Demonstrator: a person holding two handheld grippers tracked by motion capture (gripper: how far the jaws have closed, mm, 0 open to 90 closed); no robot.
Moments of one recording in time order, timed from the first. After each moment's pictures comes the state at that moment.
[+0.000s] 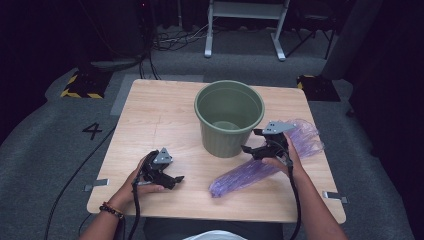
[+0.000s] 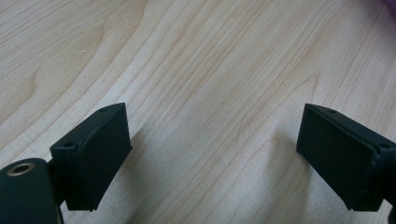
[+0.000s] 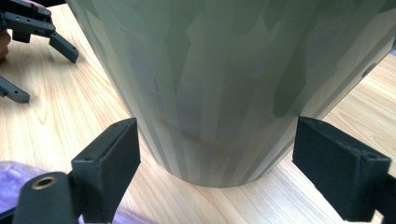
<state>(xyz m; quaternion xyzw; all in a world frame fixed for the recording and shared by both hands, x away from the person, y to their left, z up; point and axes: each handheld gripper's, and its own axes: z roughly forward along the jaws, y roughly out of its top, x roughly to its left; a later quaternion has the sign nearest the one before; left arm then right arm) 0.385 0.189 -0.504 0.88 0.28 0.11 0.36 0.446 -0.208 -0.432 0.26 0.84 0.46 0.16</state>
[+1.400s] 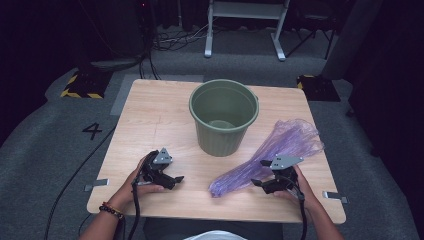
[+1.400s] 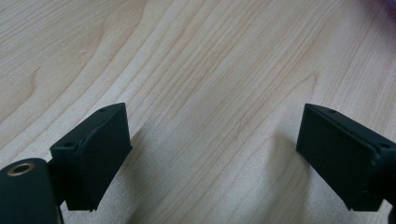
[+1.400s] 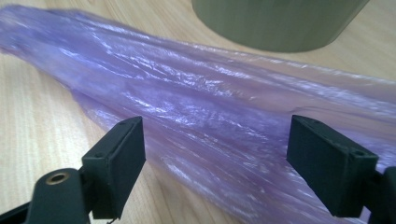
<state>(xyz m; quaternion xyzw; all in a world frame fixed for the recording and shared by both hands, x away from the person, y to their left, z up) 0.384 0.190 -0.504 0.88 0.28 0.11 0.36 0.376 -0.241 -0.489 0.23 0.87 0.41 0.13</state>
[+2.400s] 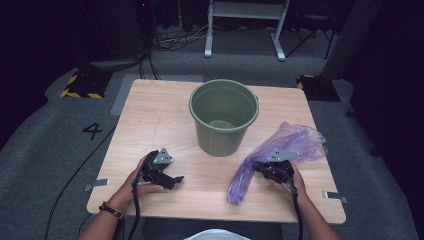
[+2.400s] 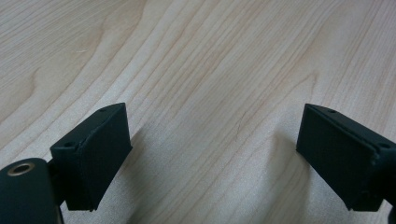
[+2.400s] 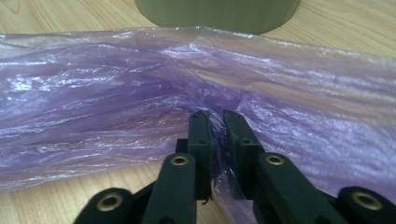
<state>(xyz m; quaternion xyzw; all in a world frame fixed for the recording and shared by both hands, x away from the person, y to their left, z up) 0.384 0.190 -0.504 0.88 0.28 0.11 0.37 0.396 -0.240 -0.502 0.30 0.85 0.40 0.15</state>
